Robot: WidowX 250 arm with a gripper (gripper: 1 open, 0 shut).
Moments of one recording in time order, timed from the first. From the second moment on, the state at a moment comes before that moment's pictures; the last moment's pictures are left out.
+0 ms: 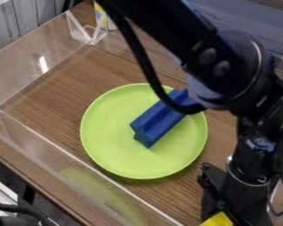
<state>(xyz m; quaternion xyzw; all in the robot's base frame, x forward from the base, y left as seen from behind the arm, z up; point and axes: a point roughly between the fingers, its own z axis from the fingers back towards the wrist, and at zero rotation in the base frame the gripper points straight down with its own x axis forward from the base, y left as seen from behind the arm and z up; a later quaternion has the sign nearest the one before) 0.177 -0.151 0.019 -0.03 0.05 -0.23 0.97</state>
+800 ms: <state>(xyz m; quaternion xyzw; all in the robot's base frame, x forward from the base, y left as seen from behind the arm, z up) 0.177 -0.138 0.019 -0.05 0.05 -0.23 0.97</state>
